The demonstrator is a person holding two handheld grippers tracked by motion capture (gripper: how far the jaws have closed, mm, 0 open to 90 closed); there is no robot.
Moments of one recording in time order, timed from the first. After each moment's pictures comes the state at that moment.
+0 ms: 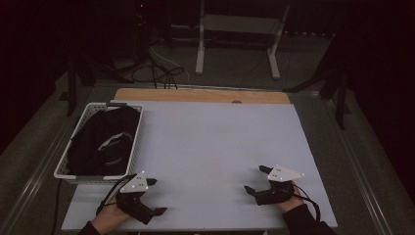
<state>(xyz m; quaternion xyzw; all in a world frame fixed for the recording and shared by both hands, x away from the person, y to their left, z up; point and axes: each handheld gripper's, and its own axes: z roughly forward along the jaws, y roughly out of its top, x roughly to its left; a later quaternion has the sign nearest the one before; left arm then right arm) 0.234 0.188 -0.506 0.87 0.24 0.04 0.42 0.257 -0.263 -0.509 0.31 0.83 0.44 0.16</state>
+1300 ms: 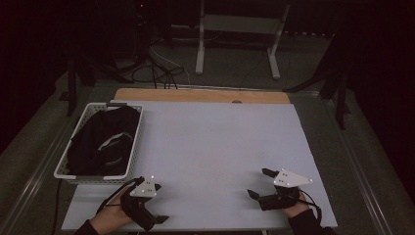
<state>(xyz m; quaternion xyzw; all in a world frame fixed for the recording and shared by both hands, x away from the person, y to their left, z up) 0.227 0.171 -0.494 0.91 0.18 0.01 0.36 0.239 -0.270 -0.497 0.30 0.82 0.46 0.17</state>
